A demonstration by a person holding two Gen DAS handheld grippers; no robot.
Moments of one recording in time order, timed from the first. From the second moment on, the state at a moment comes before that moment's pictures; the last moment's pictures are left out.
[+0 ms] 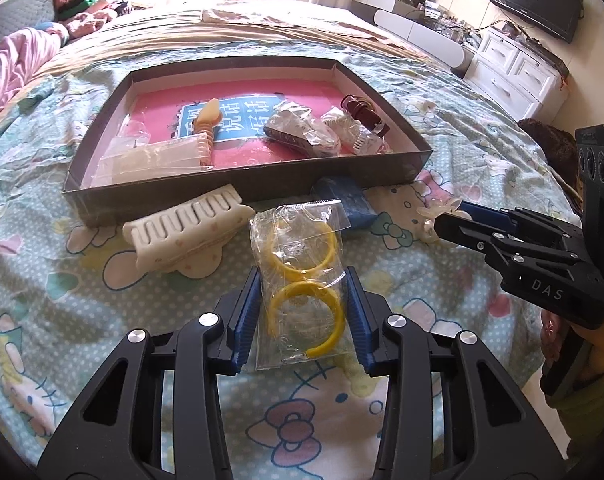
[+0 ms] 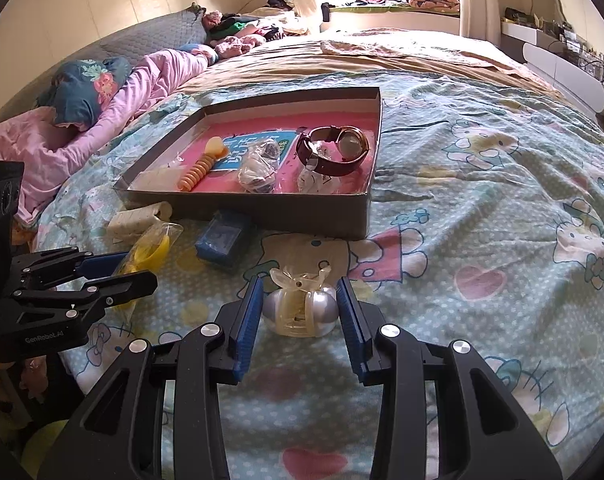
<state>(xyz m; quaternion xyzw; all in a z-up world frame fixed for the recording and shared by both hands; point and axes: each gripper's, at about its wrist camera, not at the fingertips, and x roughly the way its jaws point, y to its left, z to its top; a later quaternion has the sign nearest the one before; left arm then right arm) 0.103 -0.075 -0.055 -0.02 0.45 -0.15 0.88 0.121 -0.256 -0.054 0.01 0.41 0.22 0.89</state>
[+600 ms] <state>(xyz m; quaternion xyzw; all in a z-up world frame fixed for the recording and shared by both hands) 0.086 -0.061 -0.029 -0.04 0.42 -0.14 0.90 0.112 -0.254 -0.054 0.00 0.43 0.22 0.88</state>
